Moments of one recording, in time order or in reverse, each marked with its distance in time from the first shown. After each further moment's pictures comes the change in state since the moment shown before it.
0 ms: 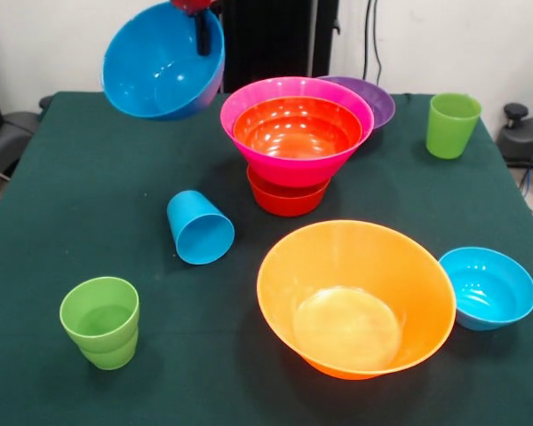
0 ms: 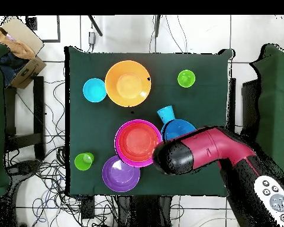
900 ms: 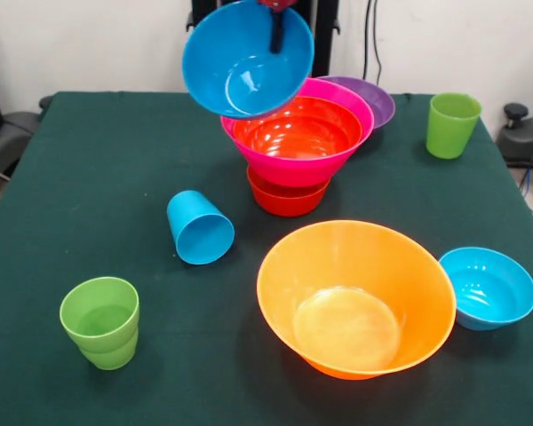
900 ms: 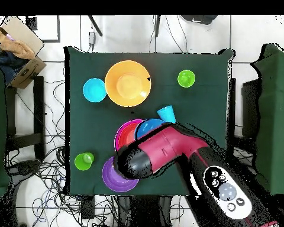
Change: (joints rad) arm 0.228 -0.040 -0.060 0.039 0.005 -0.044 0.023
